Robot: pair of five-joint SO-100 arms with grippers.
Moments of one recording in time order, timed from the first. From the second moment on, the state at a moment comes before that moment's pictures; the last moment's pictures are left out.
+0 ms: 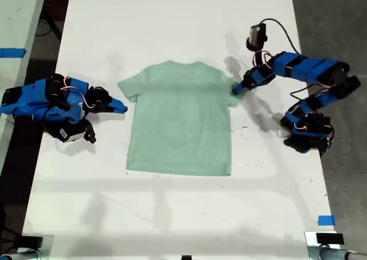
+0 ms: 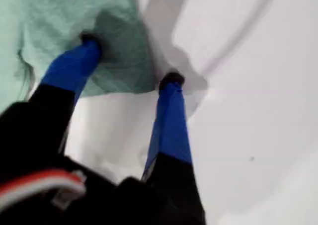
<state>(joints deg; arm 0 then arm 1) -13.1 202.4 183.6 61.5 -4.6 56.6 106.0 128.7 51.1 -67.4</state>
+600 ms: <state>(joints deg) -13.4 202.4 183.6 61.5 -4.6 49.1 99.9 99.5 78.3 -66.4</state>
